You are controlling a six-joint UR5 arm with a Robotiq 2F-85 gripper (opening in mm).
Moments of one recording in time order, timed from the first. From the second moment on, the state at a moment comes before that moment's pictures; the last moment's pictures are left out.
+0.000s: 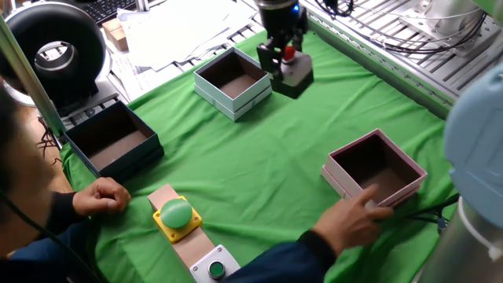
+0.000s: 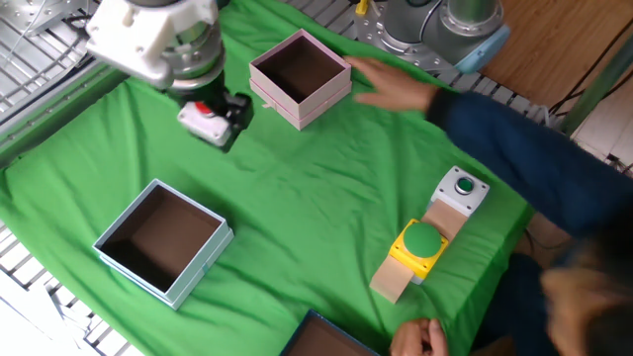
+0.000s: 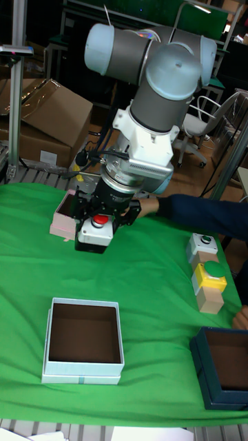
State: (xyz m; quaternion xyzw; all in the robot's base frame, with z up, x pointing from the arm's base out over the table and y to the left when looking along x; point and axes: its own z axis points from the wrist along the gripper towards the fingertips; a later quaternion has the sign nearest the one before) arm 0.513 -0.052 0.179 0.10 -0.99 0.06 0.10
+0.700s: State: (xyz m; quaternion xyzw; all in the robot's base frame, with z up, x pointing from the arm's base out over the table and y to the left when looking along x) arm 0.478 -0.055 0.171 0.08 -0.99 0.04 0.13
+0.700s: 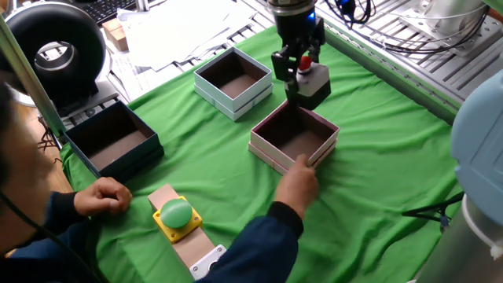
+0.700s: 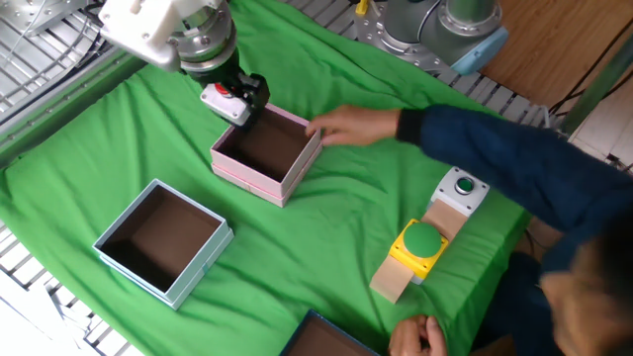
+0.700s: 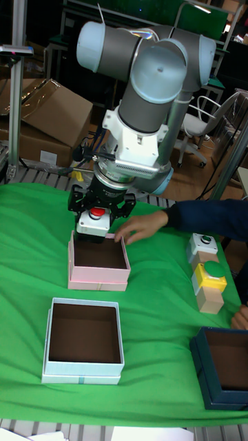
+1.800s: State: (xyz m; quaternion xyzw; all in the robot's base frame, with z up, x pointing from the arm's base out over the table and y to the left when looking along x) arm 0.501 -0.017 0.110 0.09 -0.99 -0.02 0.12
